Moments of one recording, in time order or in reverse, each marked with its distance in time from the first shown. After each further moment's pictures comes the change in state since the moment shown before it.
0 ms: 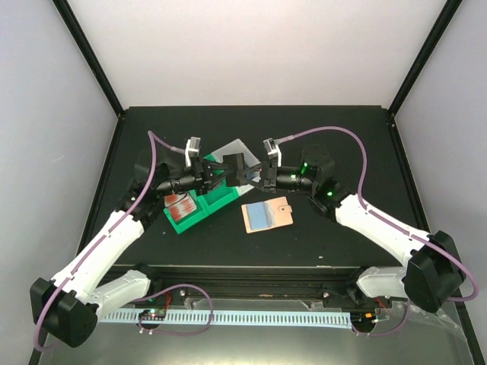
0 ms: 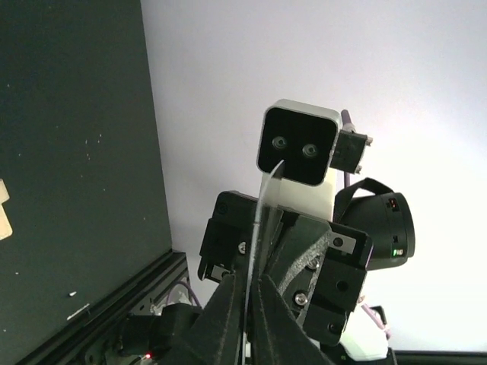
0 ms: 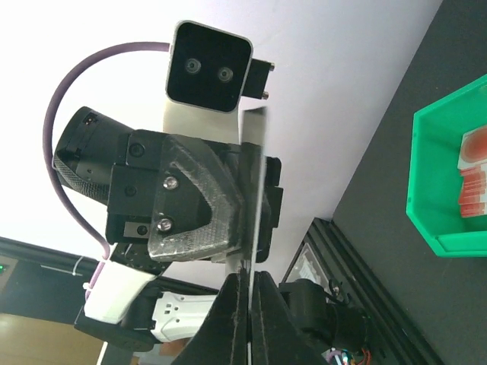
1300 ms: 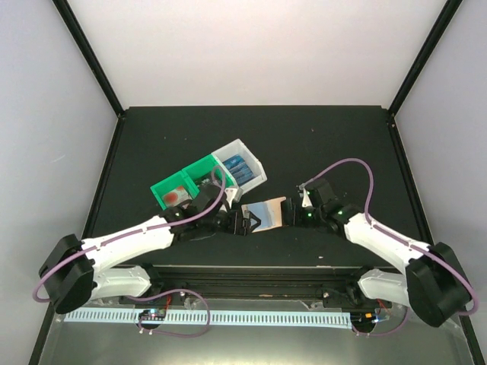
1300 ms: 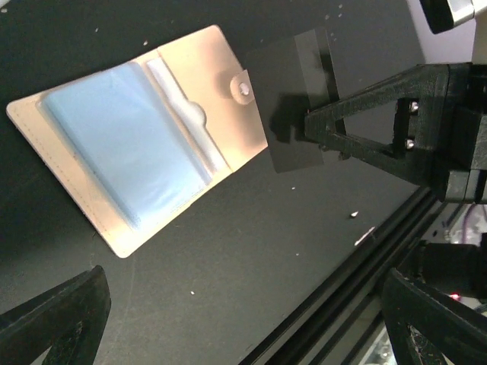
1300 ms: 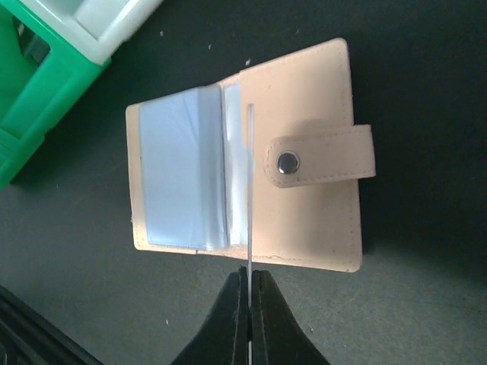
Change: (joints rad) left arm -0.426 0.168 -0.175 -0.204 -0.535 0.603; right arm -0.114 -0.130 -0.322 -0.660 0.537 -0.513
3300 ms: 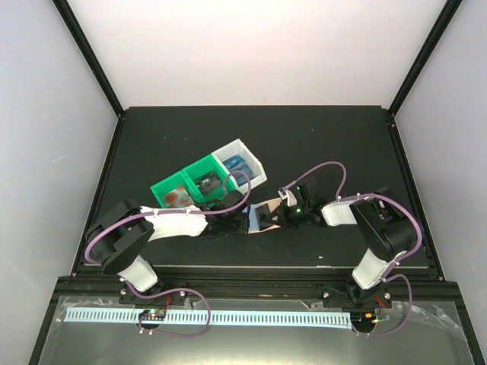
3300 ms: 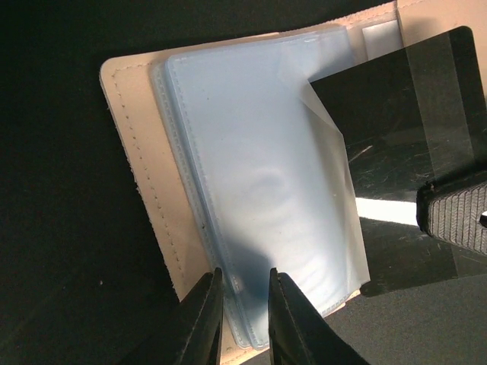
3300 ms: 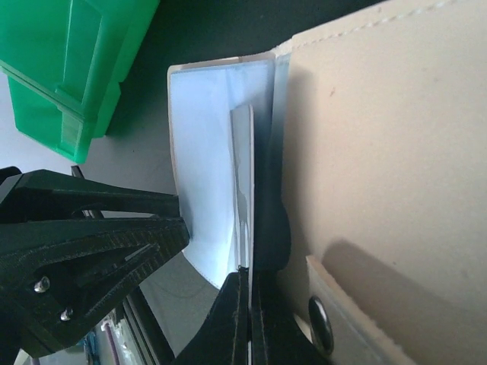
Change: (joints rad) left arm -0.038 0.429 0.070 0.029 -0.258 -0.109; right arm -0.071 0.531 0.000 0.521 -0.528 0.033
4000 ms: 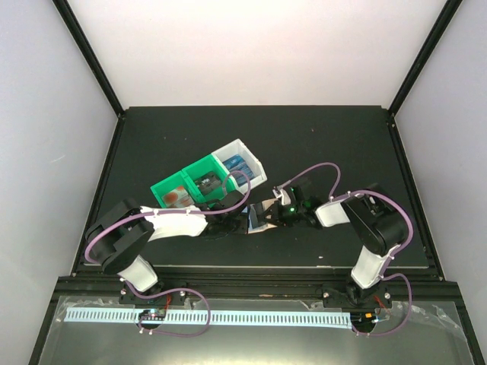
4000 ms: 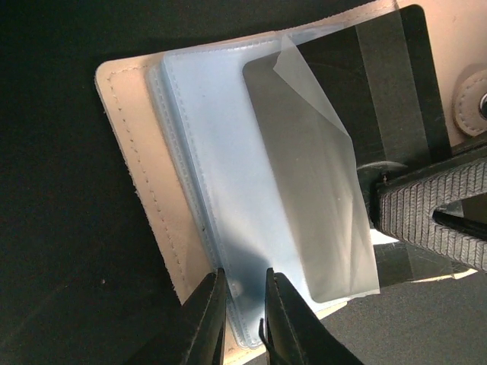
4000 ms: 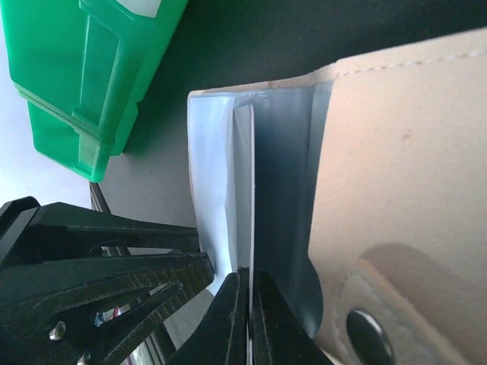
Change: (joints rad) left arm 0.000 0.000 -0.002 0.001 -0.002 -0.006; right arm 0.053 0.070 0.003 0.174 0.014 0.139
